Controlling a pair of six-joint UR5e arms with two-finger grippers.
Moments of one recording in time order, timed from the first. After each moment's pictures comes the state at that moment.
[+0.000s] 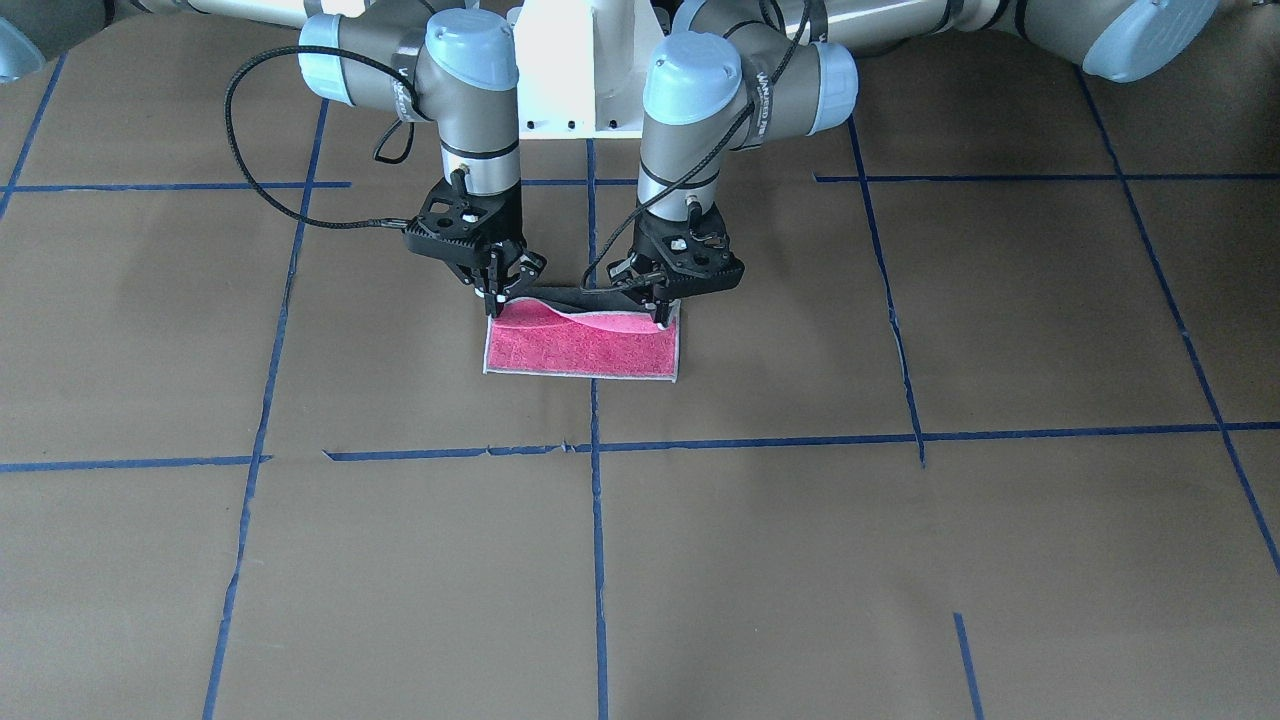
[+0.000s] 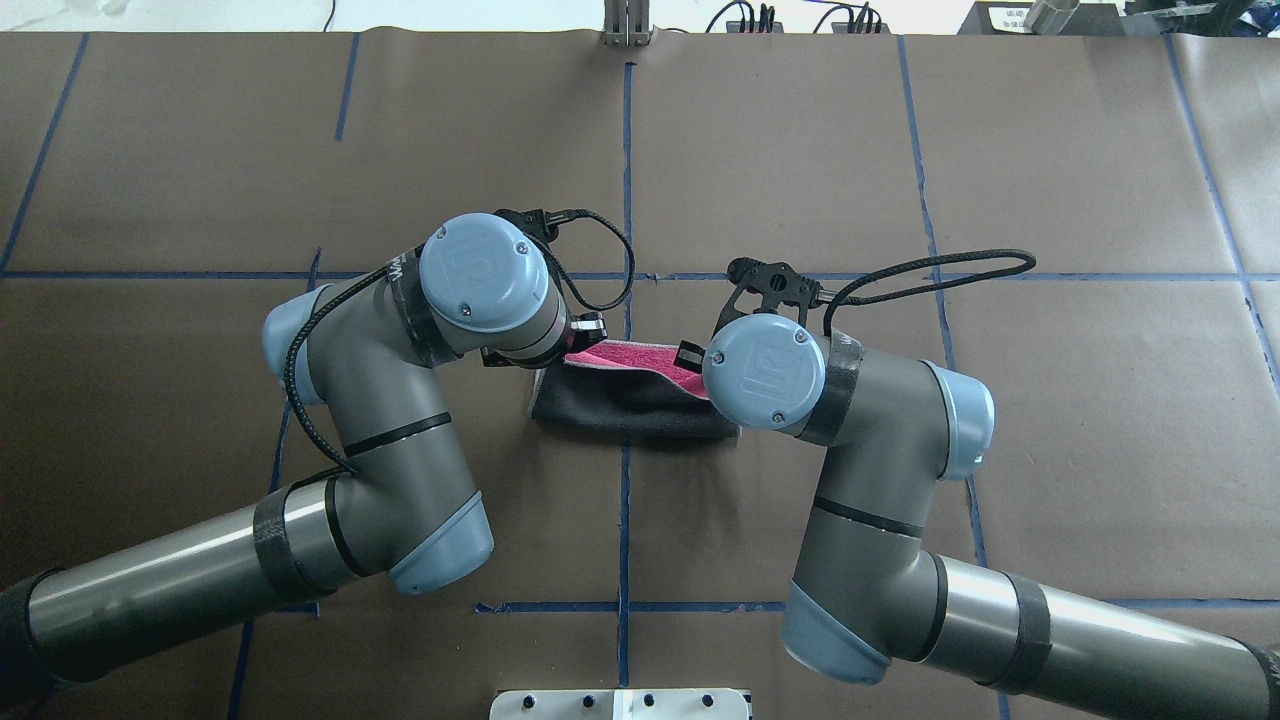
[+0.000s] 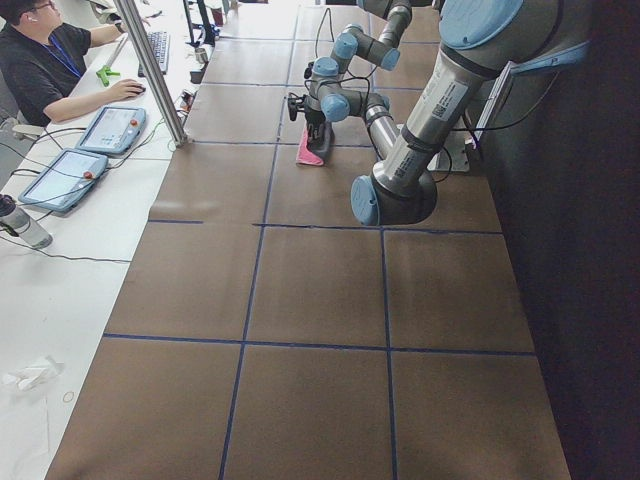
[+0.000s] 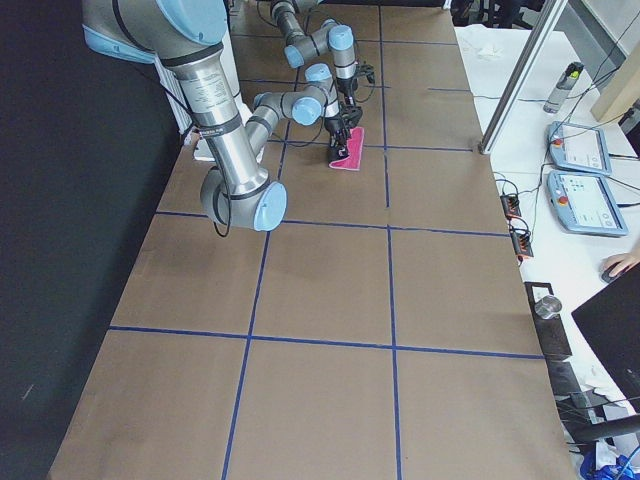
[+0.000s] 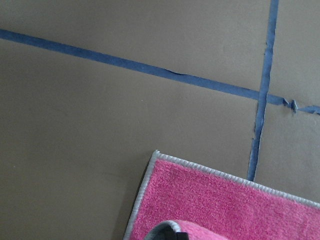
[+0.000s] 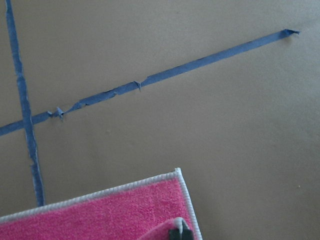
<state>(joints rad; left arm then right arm) -0.52 -2.31 -1.60 -1.66 -1.75 -1.46 0.43 -0.98 1.75 -1.59 1.52 1.63</state>
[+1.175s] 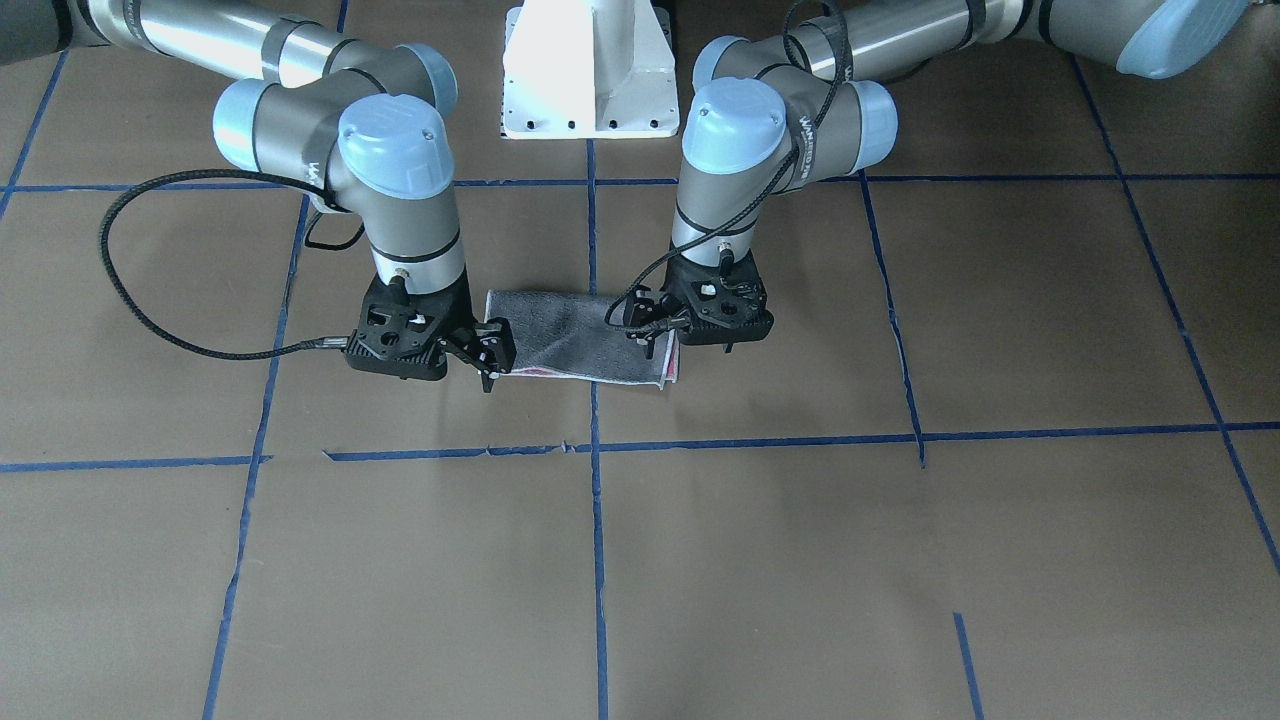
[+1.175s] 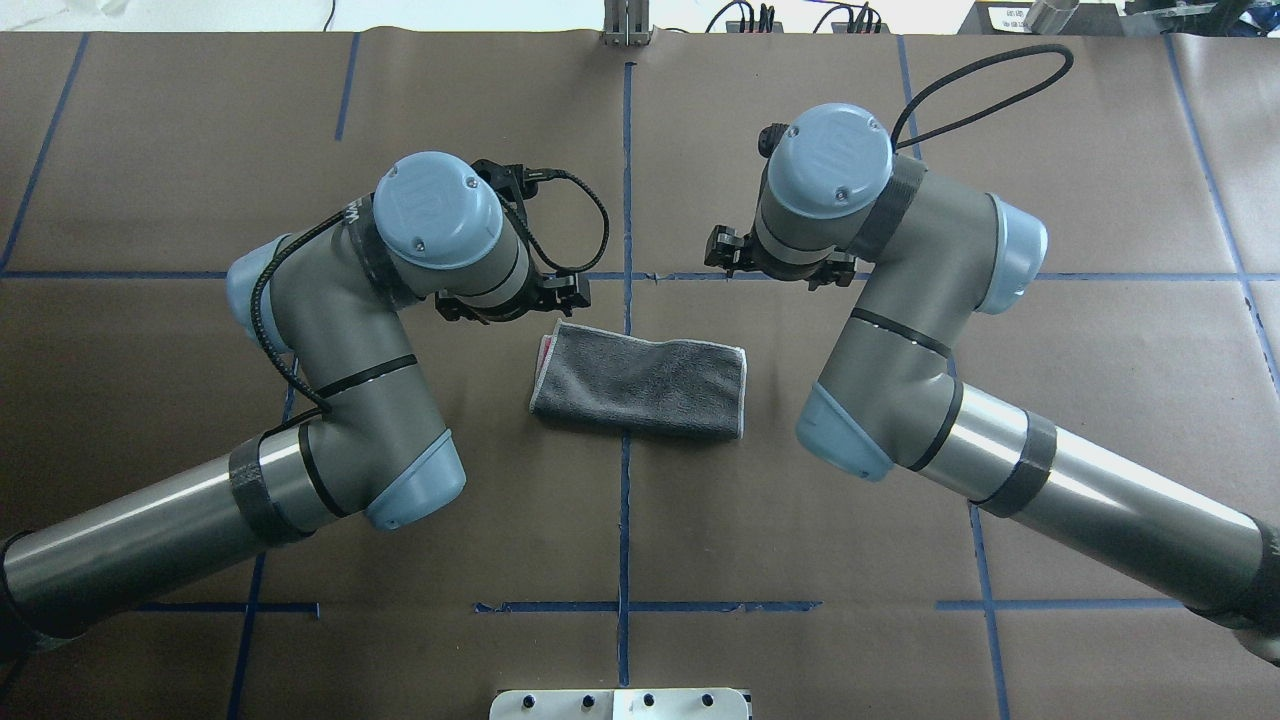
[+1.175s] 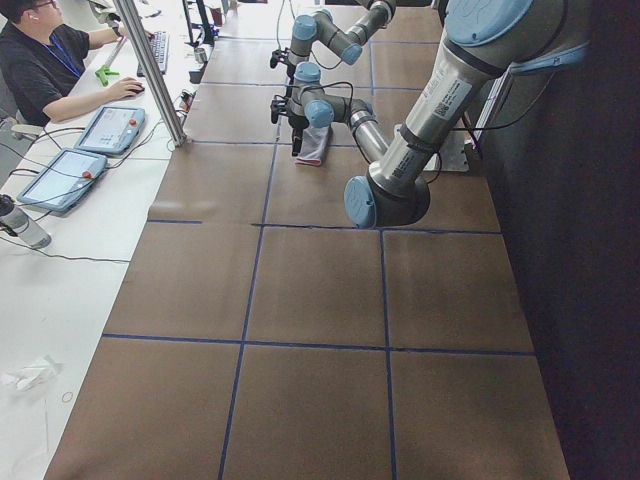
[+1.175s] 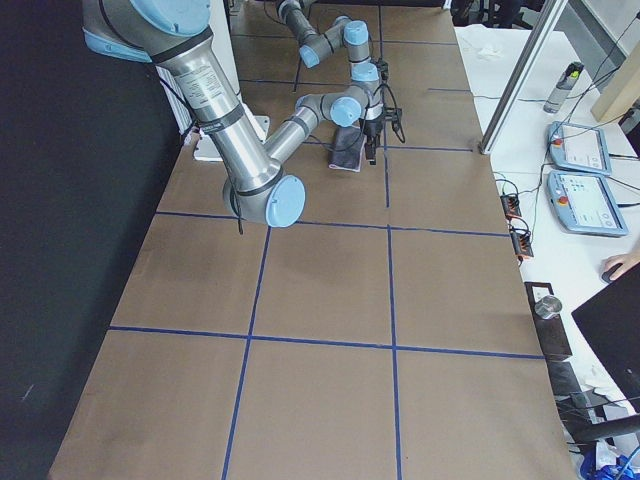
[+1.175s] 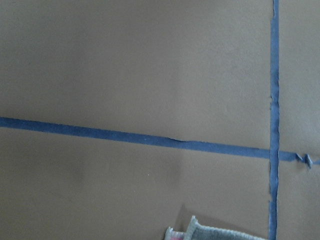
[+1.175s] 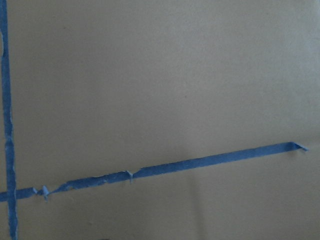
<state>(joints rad) -0.59 -2.25 -1.61 -1.72 -1.81 -1.25 0.69 -0.94 1.64 -1.55 1.82 1.23</state>
